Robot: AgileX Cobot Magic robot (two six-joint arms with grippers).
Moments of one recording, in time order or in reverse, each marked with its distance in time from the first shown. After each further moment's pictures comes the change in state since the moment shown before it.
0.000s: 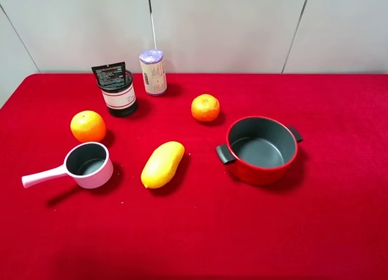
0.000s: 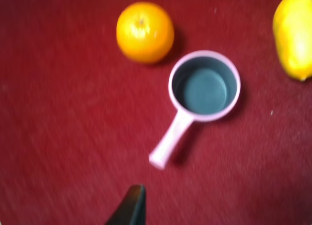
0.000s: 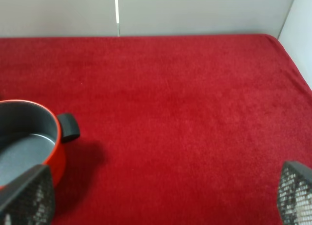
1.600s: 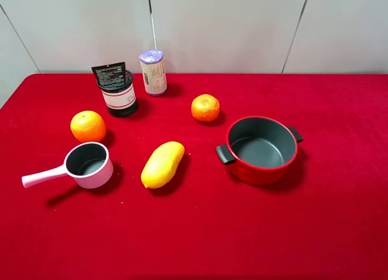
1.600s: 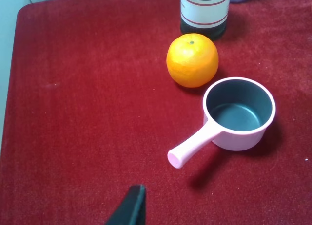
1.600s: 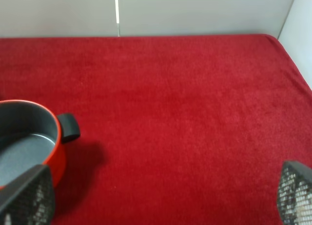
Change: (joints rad) left arm 0.140 -0.730 0.377 -0.006 -0.109 -0.080; right arm 0.000 0.000 0.000 0.000 0.000 0.000
